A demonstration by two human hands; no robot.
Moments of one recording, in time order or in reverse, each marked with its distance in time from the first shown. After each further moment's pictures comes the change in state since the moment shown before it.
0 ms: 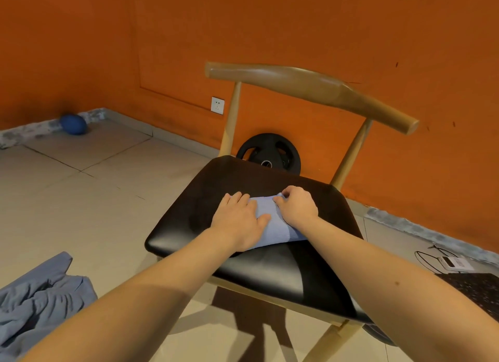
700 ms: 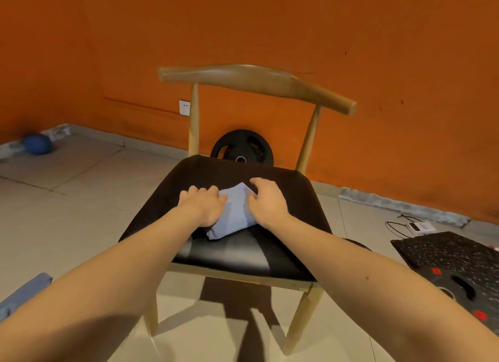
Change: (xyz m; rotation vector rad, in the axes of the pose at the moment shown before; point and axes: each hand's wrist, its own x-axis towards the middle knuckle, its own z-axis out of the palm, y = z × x) left_hand 0.006 0.004 -0.026 -0.013 -0.218 -0.199; right_hand -0.059 0.011 -0.031 0.101 0.021 -0.215
